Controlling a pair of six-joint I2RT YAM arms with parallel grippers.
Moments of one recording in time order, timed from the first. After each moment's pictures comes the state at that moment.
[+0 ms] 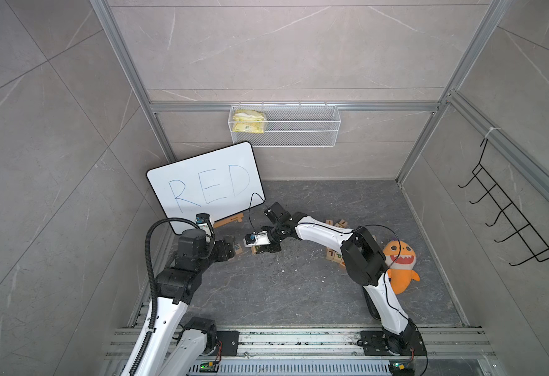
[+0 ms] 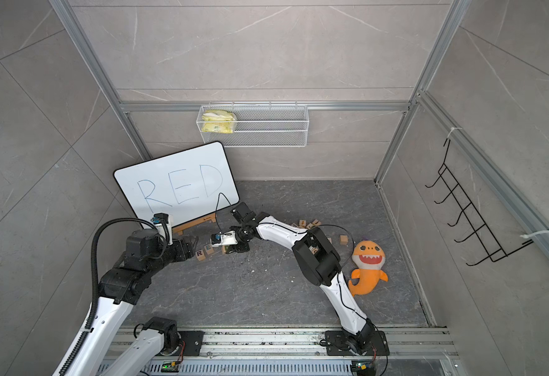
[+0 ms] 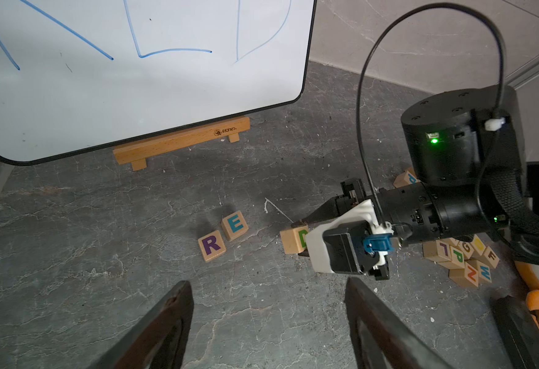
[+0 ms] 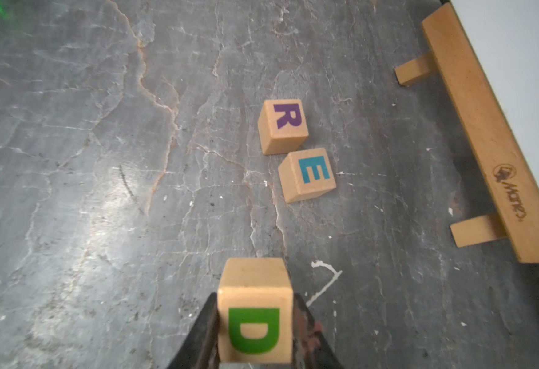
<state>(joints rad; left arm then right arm) -0.21 0.74 0.84 -0.71 0.06 -0.30 0.81 2.31 1.86 -0.57 -0.53 -1.01</state>
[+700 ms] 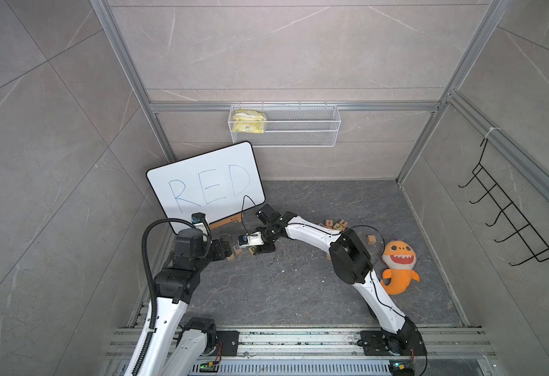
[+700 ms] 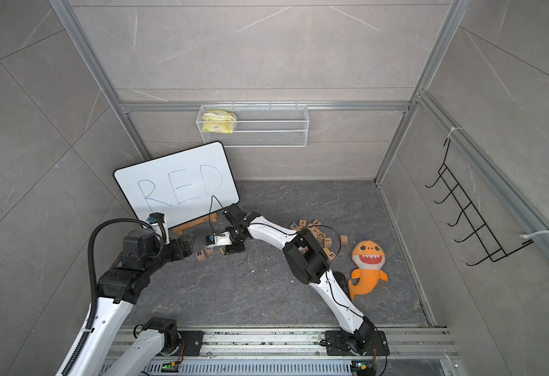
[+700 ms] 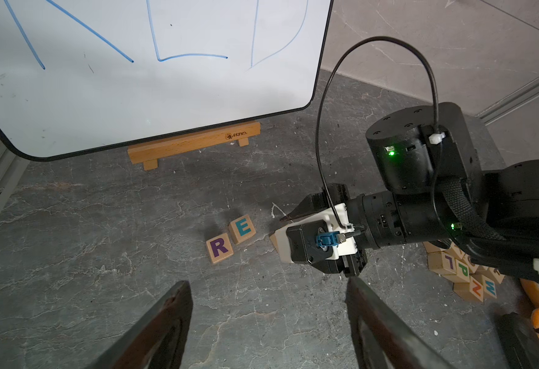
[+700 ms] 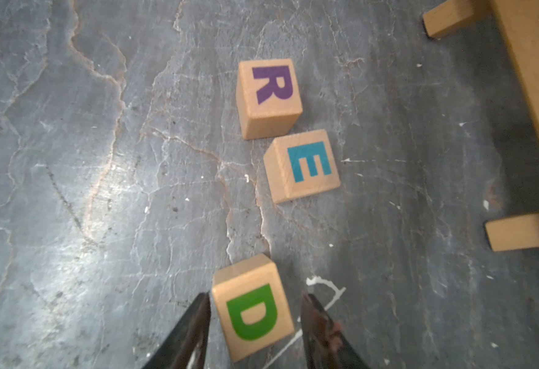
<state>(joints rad) -0.16 0.73 0.84 -0.70 0.07 -0.30 0.83 2.45 2.06 -0.69 -0.43 -1.00</state>
